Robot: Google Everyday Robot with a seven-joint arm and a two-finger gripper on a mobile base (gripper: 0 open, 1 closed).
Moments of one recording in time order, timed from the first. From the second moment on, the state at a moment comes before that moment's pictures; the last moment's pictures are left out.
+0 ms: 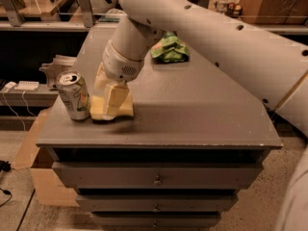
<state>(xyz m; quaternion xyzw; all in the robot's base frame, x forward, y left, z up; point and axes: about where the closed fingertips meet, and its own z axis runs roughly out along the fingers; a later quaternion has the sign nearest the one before) 0.537 0.120 0.866 -0.80 0.53 0.17 0.20</state>
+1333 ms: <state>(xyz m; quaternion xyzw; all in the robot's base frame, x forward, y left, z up) 0.626 0.021 0.903 -0.77 0.57 0.12 0.25</state>
